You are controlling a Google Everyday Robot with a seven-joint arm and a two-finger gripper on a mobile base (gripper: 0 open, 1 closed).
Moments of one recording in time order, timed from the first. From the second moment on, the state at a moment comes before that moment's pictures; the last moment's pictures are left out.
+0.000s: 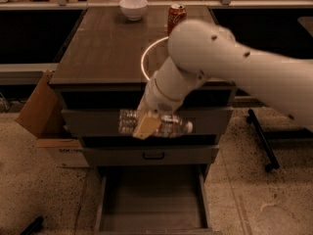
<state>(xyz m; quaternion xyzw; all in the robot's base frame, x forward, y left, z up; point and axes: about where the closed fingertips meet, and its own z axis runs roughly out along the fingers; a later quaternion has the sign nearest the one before) 0.514 0.032 0.800 -0.68 0.69 0.13 0.23</state>
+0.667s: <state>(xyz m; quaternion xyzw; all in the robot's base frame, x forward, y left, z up) 0.472 0.067 0.722 -0.65 0.69 0.20 0.25</state>
